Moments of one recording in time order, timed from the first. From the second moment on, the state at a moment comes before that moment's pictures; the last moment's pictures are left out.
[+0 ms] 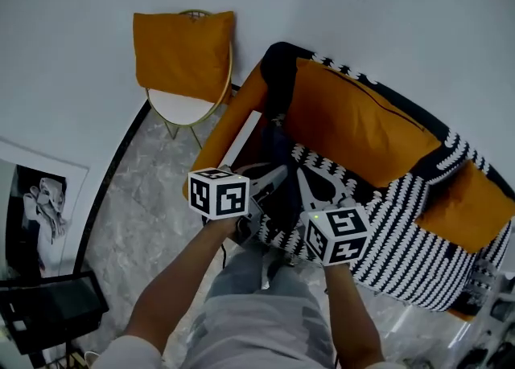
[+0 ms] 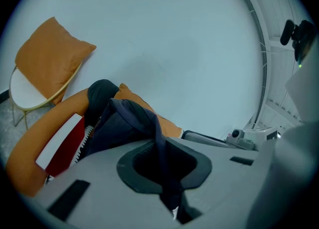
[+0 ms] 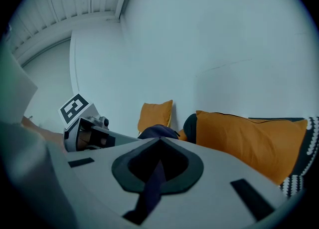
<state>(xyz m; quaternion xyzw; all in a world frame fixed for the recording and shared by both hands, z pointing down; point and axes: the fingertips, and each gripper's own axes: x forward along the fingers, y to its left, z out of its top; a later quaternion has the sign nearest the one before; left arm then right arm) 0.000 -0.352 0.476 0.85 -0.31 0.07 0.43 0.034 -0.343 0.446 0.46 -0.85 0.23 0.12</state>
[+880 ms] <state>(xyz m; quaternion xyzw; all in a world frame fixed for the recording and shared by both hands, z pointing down) -0.043 -0.444 0.535 0.87 -0.23 0.16 0.40 -0.036 -0.418 0.506 0.45 -0.84 0.27 0.13</state>
